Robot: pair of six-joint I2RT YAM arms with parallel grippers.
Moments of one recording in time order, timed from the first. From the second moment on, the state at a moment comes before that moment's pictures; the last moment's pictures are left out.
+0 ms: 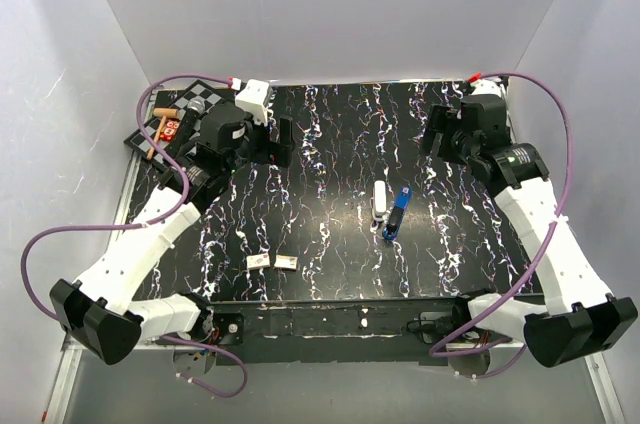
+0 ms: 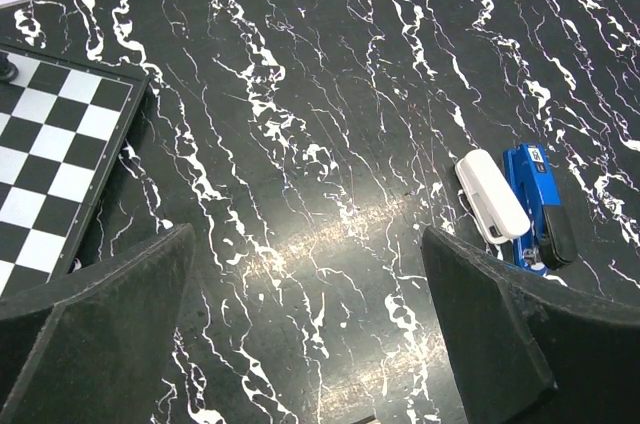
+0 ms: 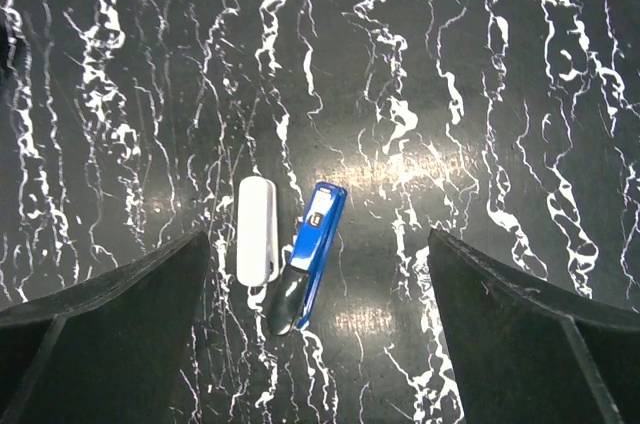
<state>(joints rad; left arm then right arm) -0.55 1.20 1.24 -0.43 -0.09 -0.15 0.31 1.15 1.31 -0.77 0.19 0.37</state>
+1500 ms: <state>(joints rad) -0.55 1.15 1.12 -0.43 -0.04 -0.12 0.56 1.65 1.33 -0.85 0.02 0.36</state>
